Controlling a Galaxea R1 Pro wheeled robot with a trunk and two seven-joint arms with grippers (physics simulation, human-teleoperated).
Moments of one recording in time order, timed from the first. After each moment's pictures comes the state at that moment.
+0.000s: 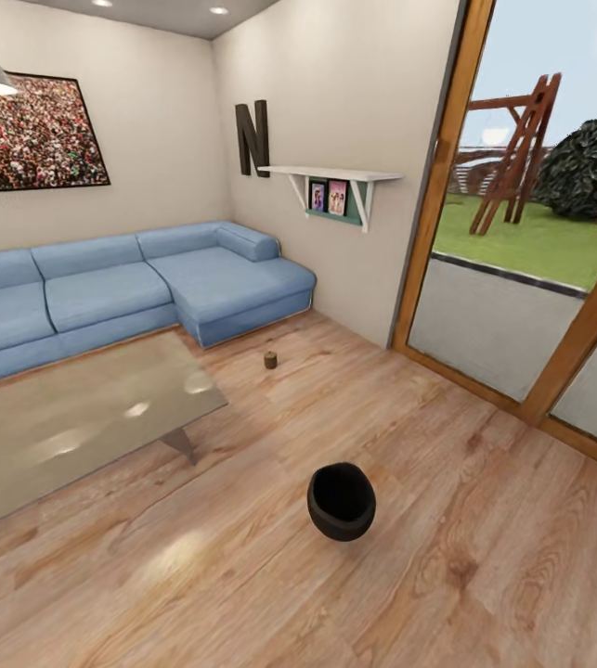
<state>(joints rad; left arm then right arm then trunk) -0.39 0.01 -0.43 0.06 0.89 -0.04 0.24 -0.36 0.00 0.05 0.02 0.09 -0.17 -0.04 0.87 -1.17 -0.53</state>
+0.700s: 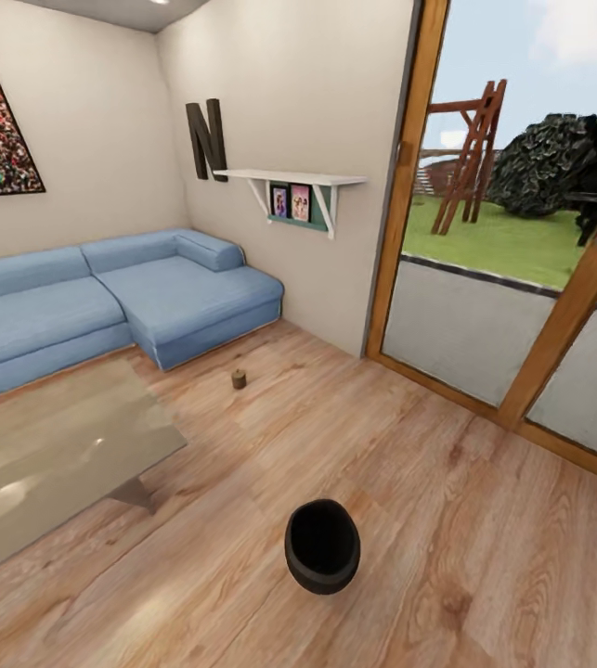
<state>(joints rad) -0.39 0.00 -0.43 0.06 0.89 -0.04 0.24 -0.36 0.00 0.04 0.02 0.08 -0.17 -0.04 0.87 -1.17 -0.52</state>
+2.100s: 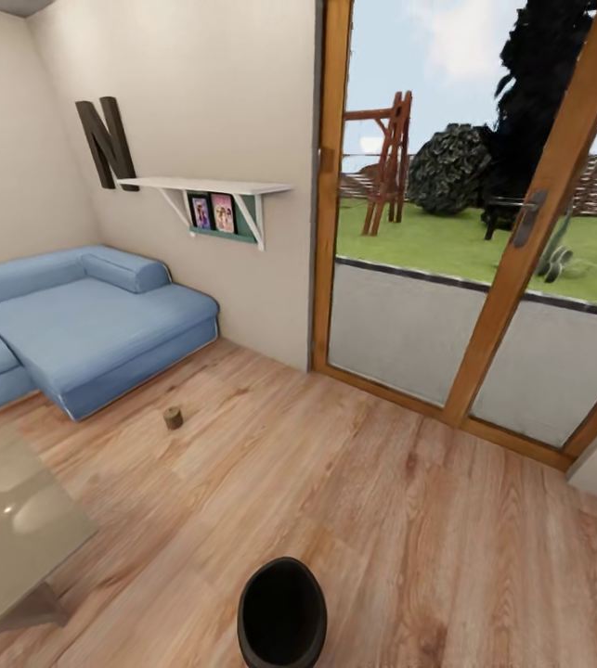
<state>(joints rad) -0.39 0.00 -0.43 0.06 0.89 -0.04 0.24 -0.36 0.00 0.04 0.02 0.08 -0.17 -0.04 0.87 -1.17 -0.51</state>
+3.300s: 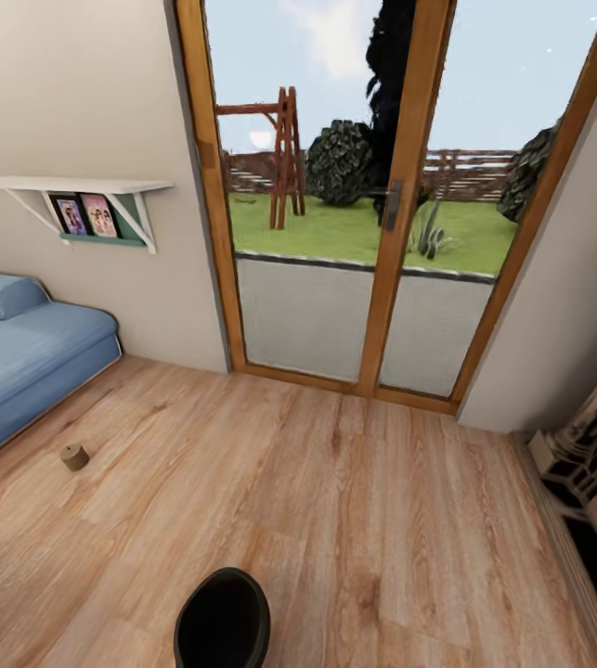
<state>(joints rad) -0.39 0.00 -0.43 0.06 0.89 -0.04 0.24 -0.36 0.00 0.04 0.02 0.07 -0.16 -0.05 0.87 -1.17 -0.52</state>
